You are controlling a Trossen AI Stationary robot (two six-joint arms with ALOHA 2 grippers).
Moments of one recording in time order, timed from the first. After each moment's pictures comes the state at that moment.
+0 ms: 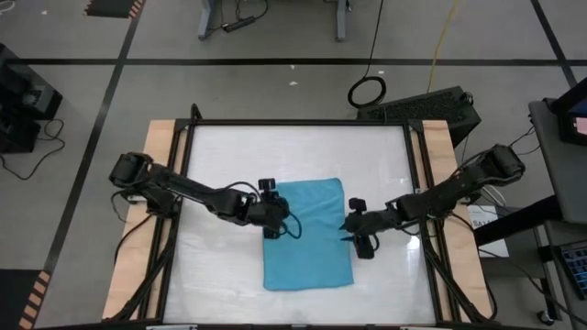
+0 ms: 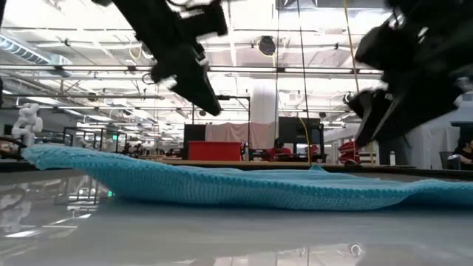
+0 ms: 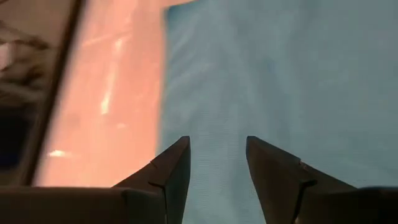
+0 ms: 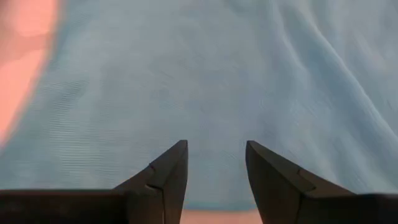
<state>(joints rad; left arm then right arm) -0.25 1.65 1.09 -0.40 -0.48 -0.02 0.37 1.31 0.50 0.04 0.12 0.25</state>
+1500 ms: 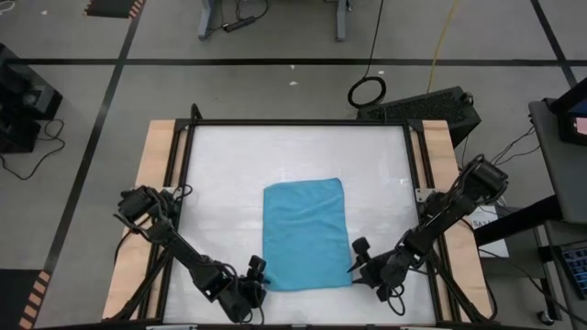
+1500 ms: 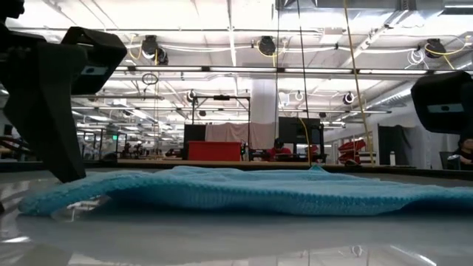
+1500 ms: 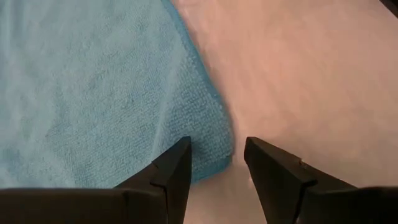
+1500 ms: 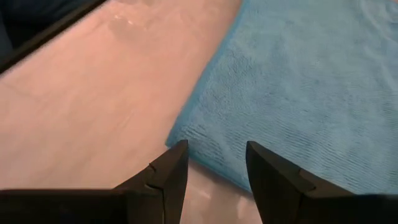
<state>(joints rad) -0.78 1.95 1.09 -0.18 -0.45 -0.18 0.81 1.60 0.50 0.35 0.33 0.17</state>
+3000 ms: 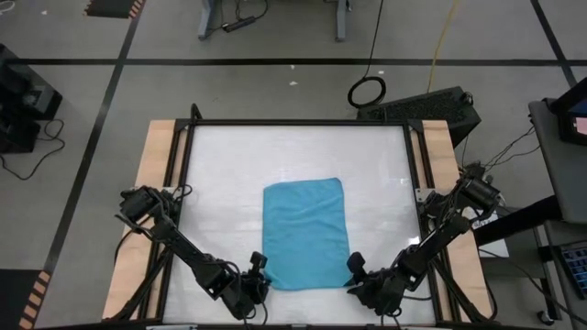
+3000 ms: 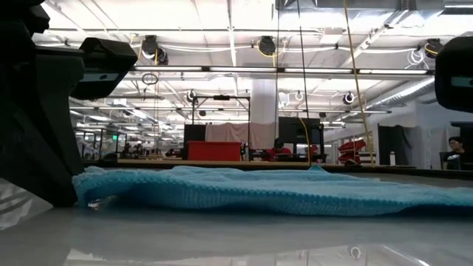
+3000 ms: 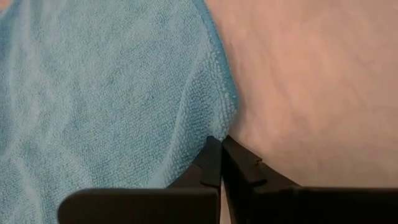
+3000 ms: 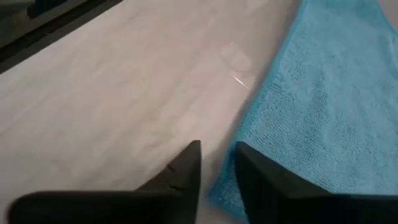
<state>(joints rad) -0.76 1.95 1.08 -0.19 -0.48 -0.17 0.89 1.77 0.74 0.12 0.45 0.05</state>
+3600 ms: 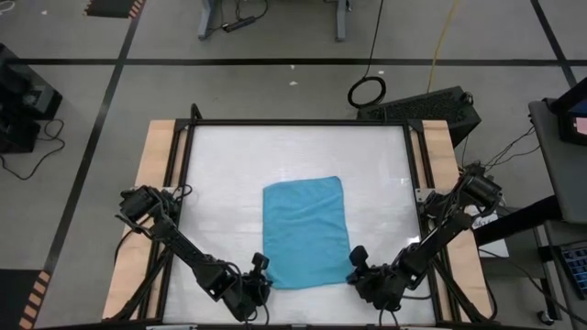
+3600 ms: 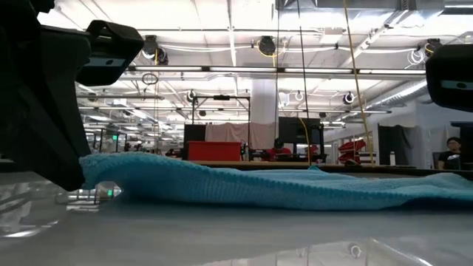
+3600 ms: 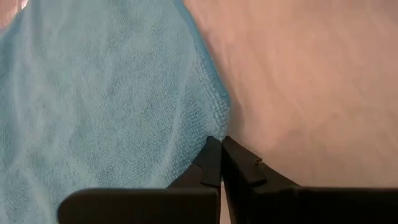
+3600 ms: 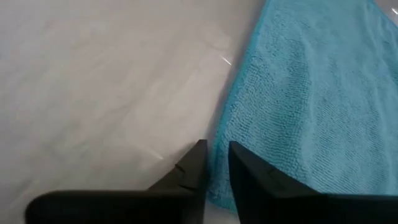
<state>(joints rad) -0.76 1.95 1.13 -0.23 -0.47 -0.15 0.88 1.73 0.74 -0.01 0.50 0.12</state>
